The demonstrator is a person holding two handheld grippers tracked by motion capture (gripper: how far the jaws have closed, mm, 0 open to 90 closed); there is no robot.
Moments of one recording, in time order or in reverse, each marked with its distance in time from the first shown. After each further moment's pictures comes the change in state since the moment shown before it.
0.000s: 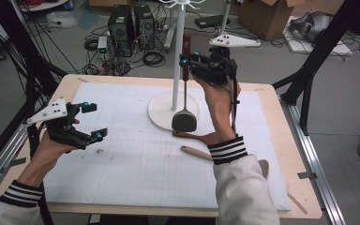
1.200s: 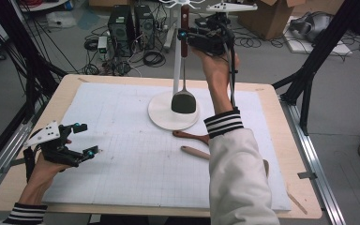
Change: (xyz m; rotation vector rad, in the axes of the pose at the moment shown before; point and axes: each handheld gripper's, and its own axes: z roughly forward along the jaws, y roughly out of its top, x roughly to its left) left arm 0.003 -0.073 -0.022 0.013 0.056 -0.072; right arm -0.027 0.050 0.029 0.015 -0.013 0.000
